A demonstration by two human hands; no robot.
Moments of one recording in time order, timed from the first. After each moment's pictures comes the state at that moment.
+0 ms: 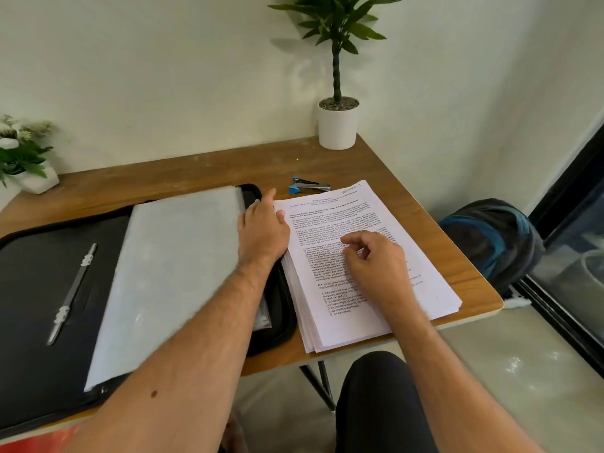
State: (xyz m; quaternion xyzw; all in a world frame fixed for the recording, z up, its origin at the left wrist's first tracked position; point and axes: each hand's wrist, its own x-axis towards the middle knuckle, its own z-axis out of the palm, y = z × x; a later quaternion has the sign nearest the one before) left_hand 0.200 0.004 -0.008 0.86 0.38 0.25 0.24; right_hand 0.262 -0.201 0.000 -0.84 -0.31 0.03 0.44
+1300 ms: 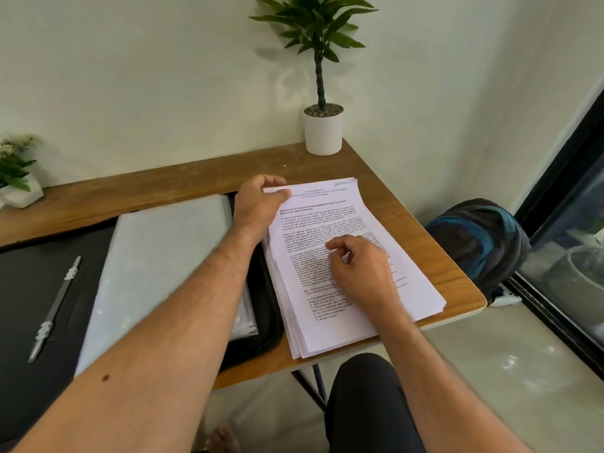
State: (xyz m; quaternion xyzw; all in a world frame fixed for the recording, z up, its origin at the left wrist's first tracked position) left_hand 0.231 0.009 0.043 0.72 0.32 0.32 0.52; right_hand 0.267 -0.197 -0.004 -0.84 -0.33 0.03 0.43
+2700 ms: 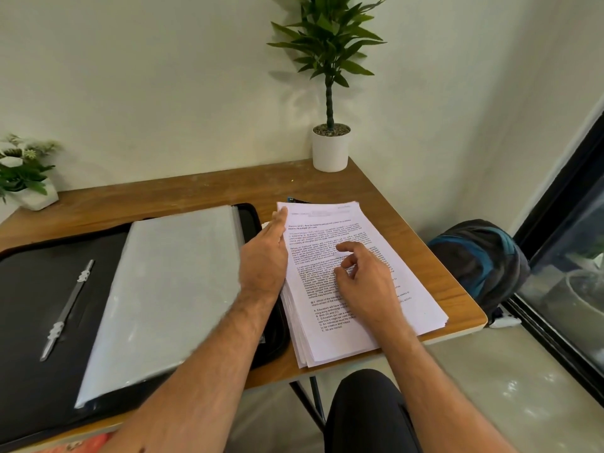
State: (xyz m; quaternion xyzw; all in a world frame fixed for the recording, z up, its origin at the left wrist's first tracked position) left_hand 0.176 -0.040 0.001 0.84 0.27 0.40 0.23; right_hand 0.257 -0.202 0.003 -0.85 -0.31 0.05 0.41
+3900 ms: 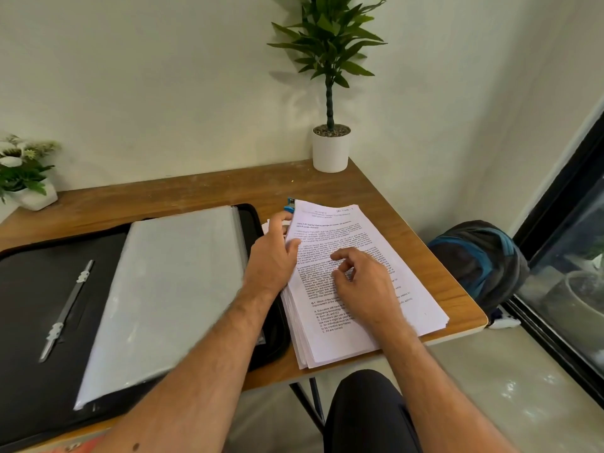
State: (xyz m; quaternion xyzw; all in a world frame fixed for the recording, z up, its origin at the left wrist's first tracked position) left_hand 0.181 -0.038 0.004 0.87 0.27 0.28 0.30; right_hand 0.256 -0.201 0.001 -0.86 -0.33 0.05 0.40
